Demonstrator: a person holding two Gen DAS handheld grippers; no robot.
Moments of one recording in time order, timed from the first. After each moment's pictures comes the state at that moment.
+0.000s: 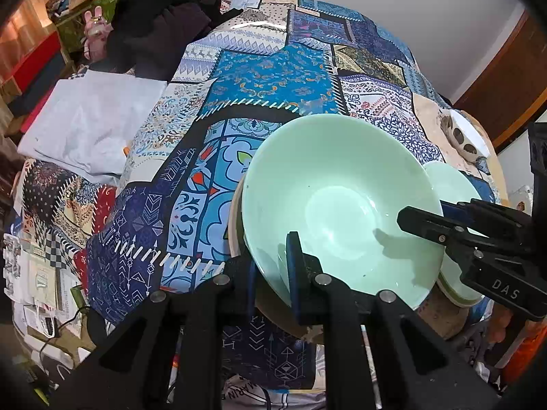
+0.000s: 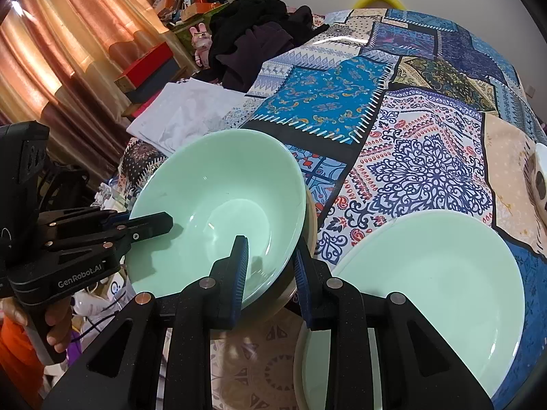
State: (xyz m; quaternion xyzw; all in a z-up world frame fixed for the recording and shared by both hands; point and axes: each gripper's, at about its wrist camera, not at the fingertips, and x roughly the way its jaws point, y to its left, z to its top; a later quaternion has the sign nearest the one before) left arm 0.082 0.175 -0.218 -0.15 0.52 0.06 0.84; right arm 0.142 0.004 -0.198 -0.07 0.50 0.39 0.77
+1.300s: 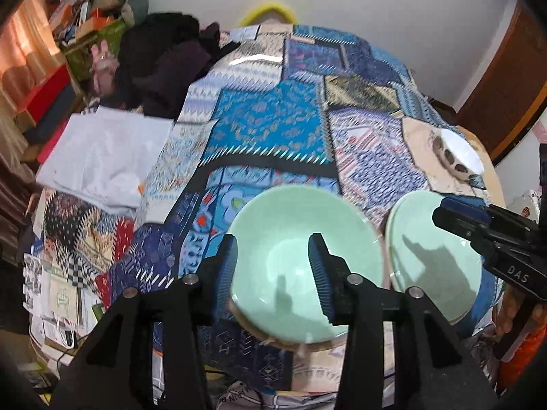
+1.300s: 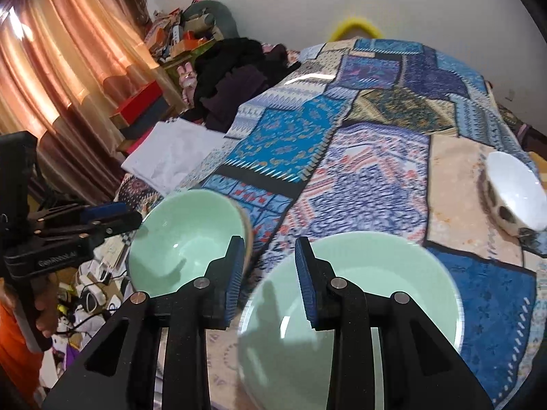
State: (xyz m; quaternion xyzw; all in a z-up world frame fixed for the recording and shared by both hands) left arm 0.092 0.150 -0.159 -0.10 0.48 0.08 0.87; right arm 0.160 -0.063 -0.159 -0.03 0.45 0.37 0.81
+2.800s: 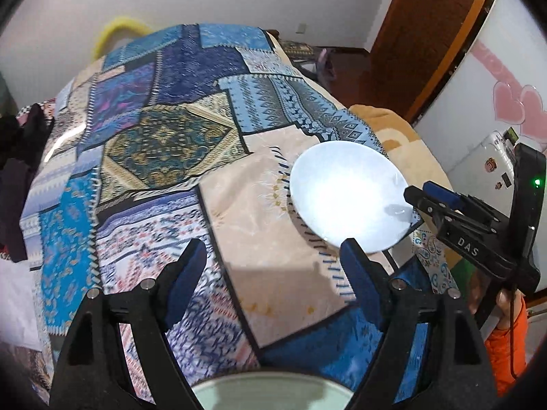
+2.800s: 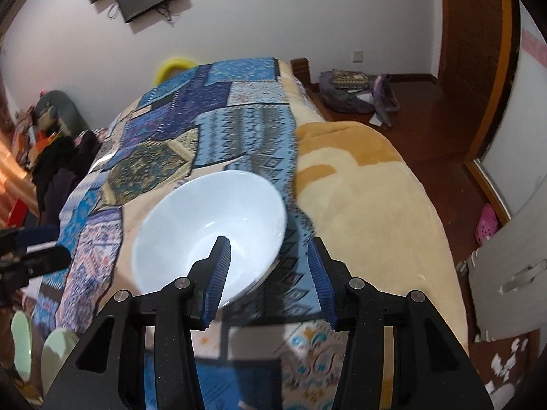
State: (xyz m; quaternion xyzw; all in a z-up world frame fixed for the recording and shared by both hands) left arm 0.365 -0.097 -0.184 0.00 0.52 -0.12 0.85; right arm 0.325 -0.315 -0.193 0.07 0.44 0.10 0.89
